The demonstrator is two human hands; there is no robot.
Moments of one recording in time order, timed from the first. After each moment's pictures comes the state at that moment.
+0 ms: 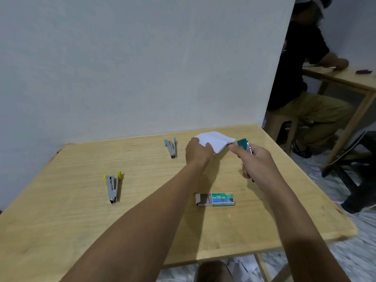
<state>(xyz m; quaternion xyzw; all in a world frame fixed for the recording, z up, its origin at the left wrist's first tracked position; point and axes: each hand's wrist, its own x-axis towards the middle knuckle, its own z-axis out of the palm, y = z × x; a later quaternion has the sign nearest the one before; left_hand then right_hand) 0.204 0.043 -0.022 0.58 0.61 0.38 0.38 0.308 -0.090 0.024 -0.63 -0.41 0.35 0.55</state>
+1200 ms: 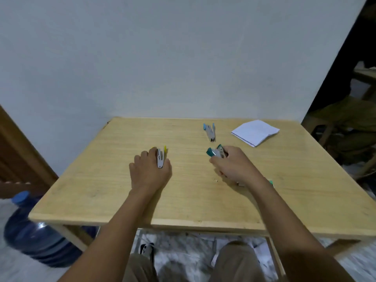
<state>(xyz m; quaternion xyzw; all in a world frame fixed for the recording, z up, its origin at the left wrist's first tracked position) -0.034 -0.047 -0.060 0.62 0.73 0.28 0.06 0.191 -0.071 -0.007 -0.63 -0.59 0.36 0.35</state>
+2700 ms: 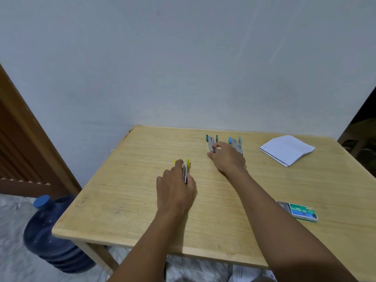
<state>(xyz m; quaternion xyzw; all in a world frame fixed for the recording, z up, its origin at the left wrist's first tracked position) -0.037 -0.043 -0.060 0.64 0.69 0.33 0.04 0.111 0.052 -0.034 -0.73 -0.61 0.19 0.24</state>
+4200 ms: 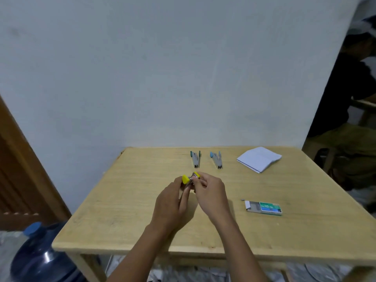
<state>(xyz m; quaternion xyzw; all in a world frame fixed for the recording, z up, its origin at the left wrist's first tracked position) -0.030 -0.077 -0.052 0.74 0.50 0.45 0.05 0.094 -0.083 -0.011 -0.57 -0.56 0.33 0.50</state>
